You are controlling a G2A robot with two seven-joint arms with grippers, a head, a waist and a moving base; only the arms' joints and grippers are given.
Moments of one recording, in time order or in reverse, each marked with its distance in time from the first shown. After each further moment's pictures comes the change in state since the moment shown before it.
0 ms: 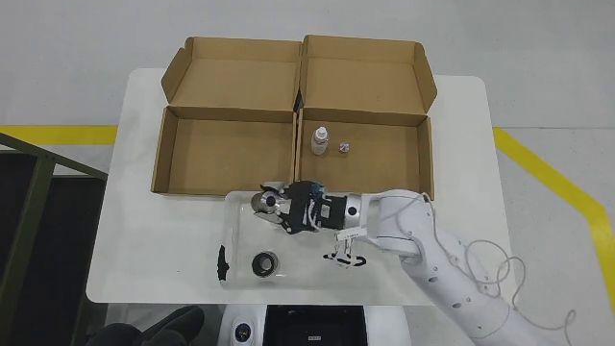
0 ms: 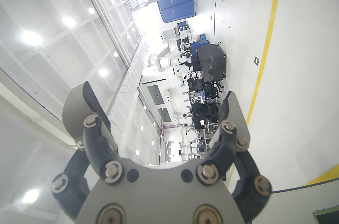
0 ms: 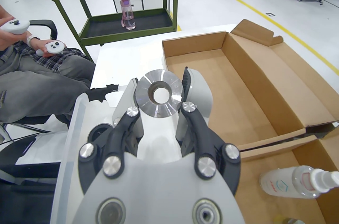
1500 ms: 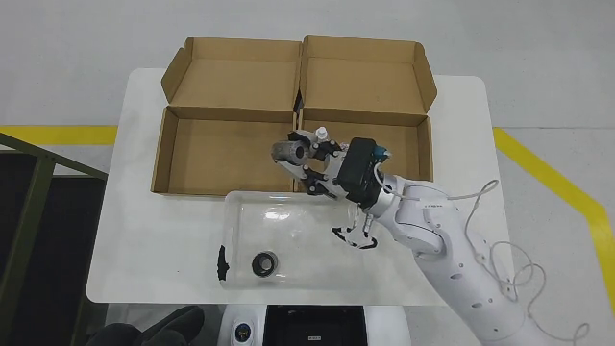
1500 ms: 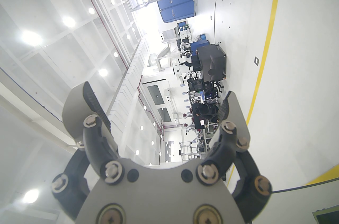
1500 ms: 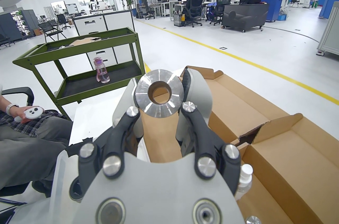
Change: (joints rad) left arm 0.000 0.000 0.000 0.000 0.000 0.000 0.000; right arm -0.034 -0.003 0.125 -0.070 0.084 0.145 -0.163
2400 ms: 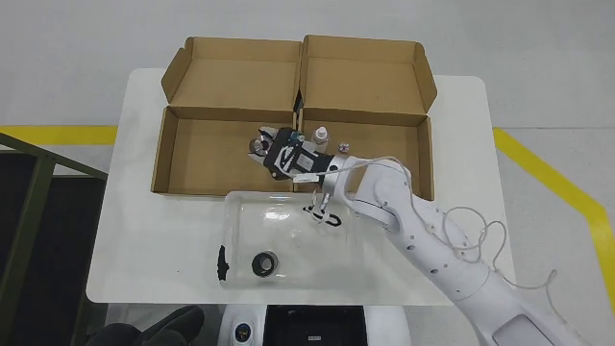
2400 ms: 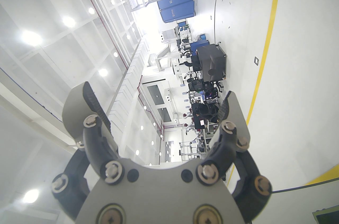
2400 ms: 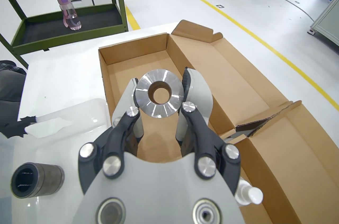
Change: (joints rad) left arm 0.000 0.000 0.000 0.000 0.000 0.000 0.000; right arm 0.277 -0.089 -0.243 0.256 -0.144 0.146 0.214
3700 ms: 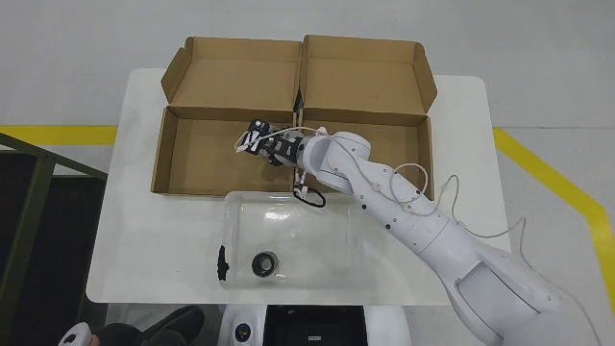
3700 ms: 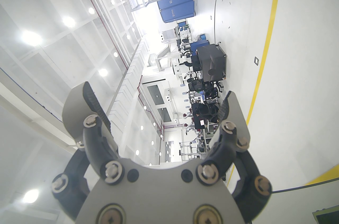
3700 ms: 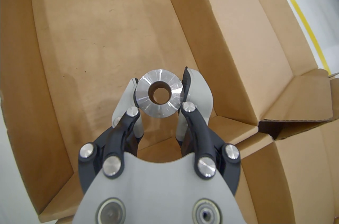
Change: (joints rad) left arm 0.000 0.000 0.000 0.000 0.000 0.000 0.000; right arm 0.269 -0.169 -0.192 0.454 -0.061 0.048 0.204
